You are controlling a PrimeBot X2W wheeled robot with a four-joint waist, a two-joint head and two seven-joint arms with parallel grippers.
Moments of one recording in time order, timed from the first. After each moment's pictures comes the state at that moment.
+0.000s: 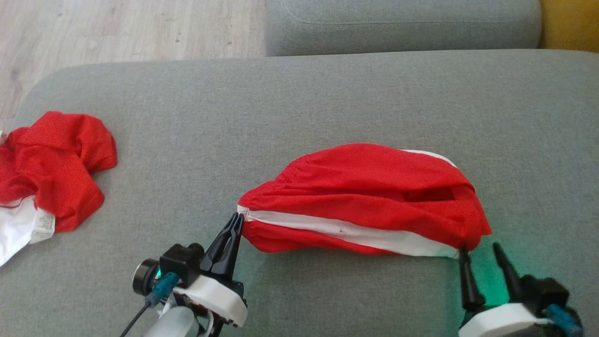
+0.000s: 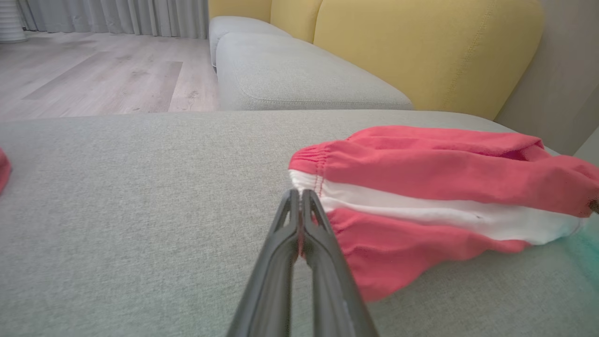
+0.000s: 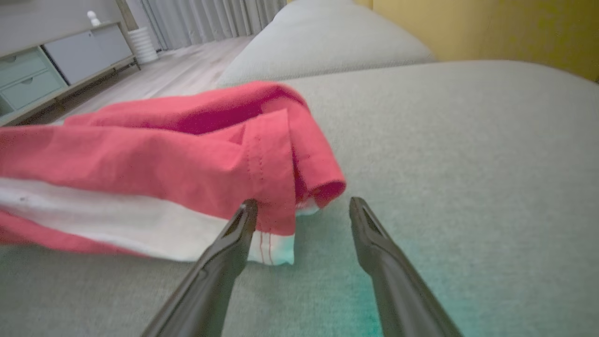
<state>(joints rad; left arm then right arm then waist) -0.24 0.22 -0.64 0.44 -0.51 0.01 -0.24 0.07 -0.04 -0.02 0.38 0.13 0.13 -0.26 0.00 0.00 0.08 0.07</state>
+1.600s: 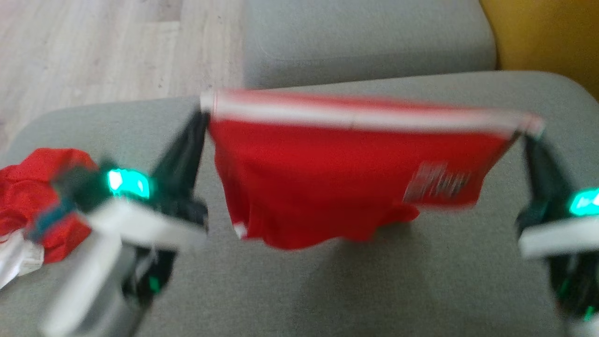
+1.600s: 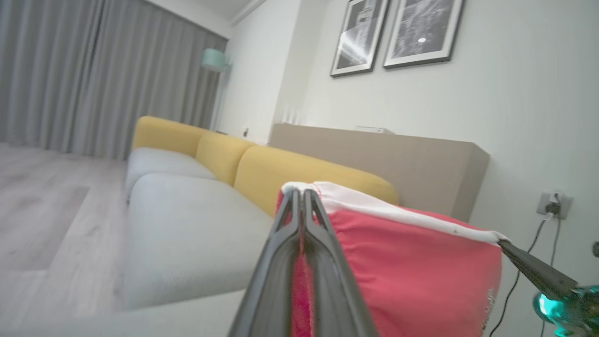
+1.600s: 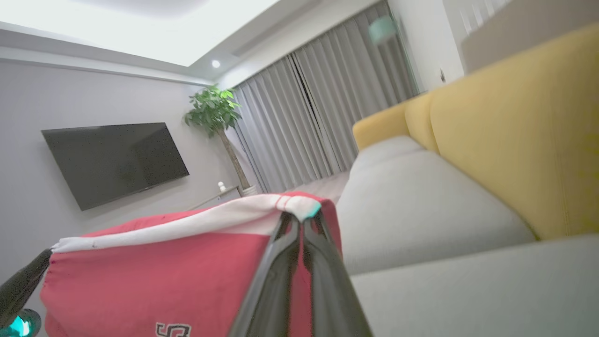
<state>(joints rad) -0.33 0.40 -0.51 -0.07 -0.82 -0.11 -0.10 -0.03 -0.28 0.09 -0.17 0.74 0.13 0.00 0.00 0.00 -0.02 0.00</state>
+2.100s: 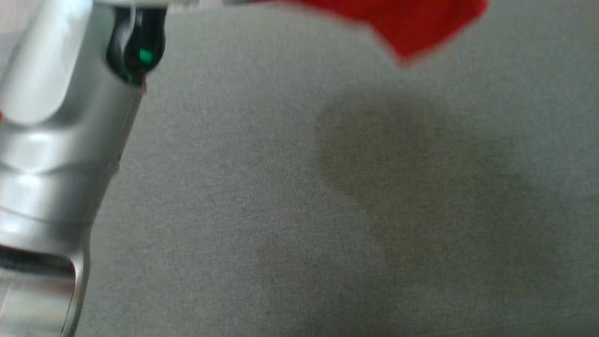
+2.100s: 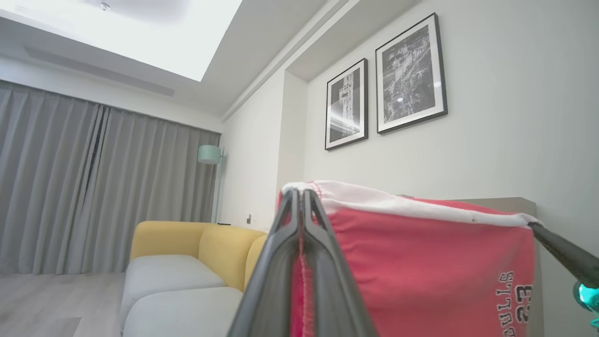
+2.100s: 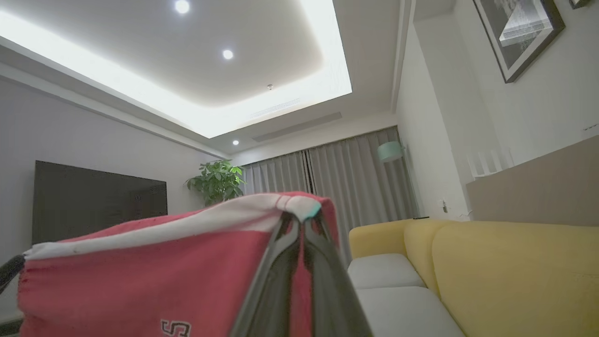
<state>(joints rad) -1.15 0.24 -0.52 0.36 -0.71 -0.12 -0.25 -0.92 -0.43 0.18 0.20 0.73 0.13 -0.18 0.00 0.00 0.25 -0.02</state>
